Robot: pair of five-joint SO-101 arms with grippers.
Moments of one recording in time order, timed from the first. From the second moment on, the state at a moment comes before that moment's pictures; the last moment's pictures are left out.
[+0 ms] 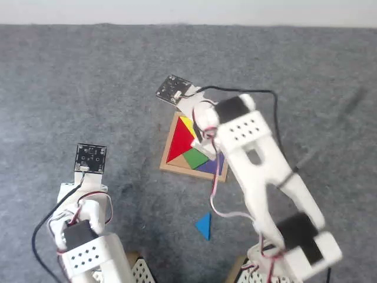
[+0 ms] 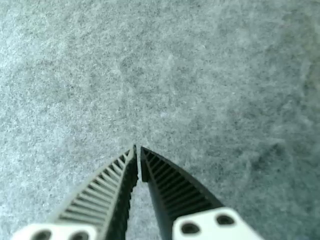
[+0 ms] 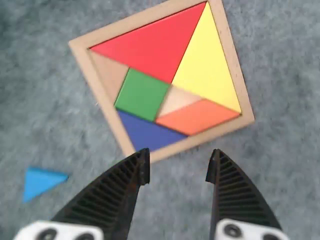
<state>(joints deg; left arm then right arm) -31.2 -90.0 93.8 60.4 -23.6 -30.7 -7.5 6.2 84.6 30.1</state>
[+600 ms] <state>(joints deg) -31.3 -90.0 93.8 60.4 -23.6 -54.3 -40.1 58.4 67.8 -3.6</state>
